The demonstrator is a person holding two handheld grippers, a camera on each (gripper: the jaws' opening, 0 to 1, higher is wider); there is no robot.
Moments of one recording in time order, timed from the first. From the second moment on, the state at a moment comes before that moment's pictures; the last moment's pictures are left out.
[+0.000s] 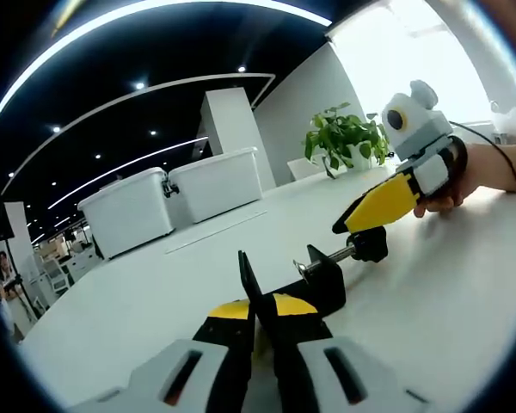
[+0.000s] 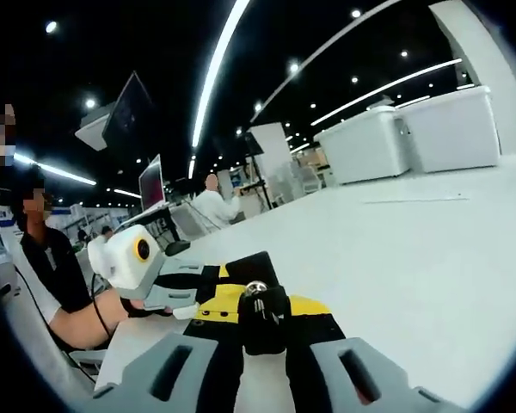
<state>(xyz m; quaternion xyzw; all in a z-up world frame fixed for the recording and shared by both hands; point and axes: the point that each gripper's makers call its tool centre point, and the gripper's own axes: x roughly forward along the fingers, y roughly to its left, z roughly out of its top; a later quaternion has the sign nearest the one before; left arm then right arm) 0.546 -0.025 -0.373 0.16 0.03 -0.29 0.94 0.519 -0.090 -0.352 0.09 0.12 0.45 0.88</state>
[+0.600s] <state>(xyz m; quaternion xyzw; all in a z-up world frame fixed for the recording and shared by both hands) 0.545 -0.022 -0.374 0.16 0.03 -0.29 0.94 0.518 -0.091 -0.347 0.04 0.07 0.46 0.89</state>
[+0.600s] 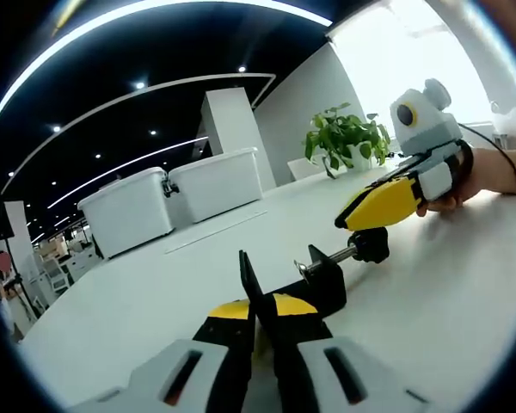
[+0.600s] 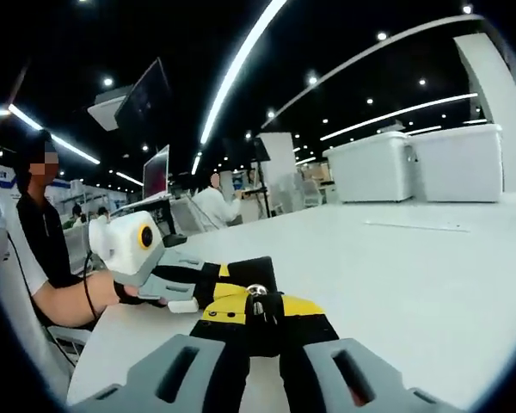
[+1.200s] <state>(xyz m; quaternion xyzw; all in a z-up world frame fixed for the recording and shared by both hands) 0.542 -0.025 -0.374 0.16 0.03 -0.29 0.94 0.506 -0.077 -0.351 -0.01 0.06 0.49 0.87</state>
